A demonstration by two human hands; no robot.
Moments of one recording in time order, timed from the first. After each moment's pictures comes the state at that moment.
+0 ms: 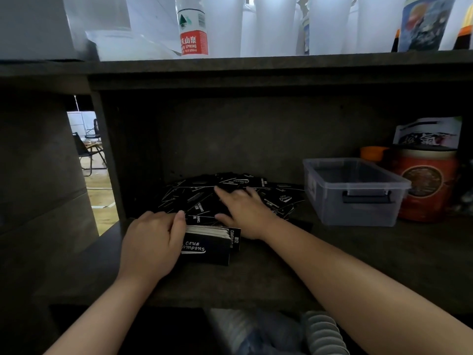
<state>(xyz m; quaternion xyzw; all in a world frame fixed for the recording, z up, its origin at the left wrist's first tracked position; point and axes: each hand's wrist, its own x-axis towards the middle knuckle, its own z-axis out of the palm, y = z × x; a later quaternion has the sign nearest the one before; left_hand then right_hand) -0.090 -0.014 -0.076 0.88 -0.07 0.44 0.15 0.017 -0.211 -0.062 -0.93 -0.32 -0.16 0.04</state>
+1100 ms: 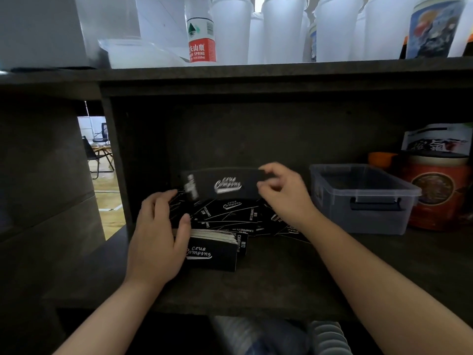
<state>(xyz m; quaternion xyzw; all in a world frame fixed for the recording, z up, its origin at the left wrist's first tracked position) -0.091 -0.015 -0.075 0.86 -0.03 0.44 0.25 -0.030 -0.251 -0.015 -0.76 -0.28 -0.19 0.55</state>
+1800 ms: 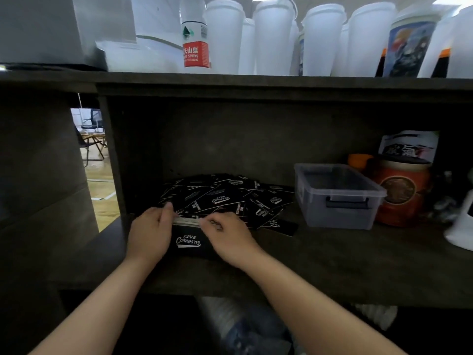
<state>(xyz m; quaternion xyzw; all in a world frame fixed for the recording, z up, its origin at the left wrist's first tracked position) -0.082 -0.018 -0.070 0.81 0.08 0.33 0.48 -0.085 -0.189 -0.055 -0.87 -0.20 -0.04 0.45</state>
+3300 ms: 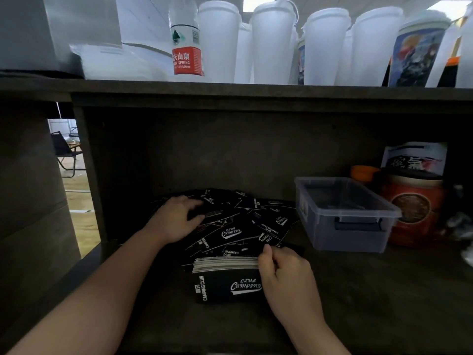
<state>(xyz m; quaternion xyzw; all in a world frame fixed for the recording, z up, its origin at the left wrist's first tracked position) 0.054 -0.012 -0.045 0.97 -0.13 0.17 0.12 -0.099 -0.252 -0.075 -0.86 -0.07 -0.32 0.40</state>
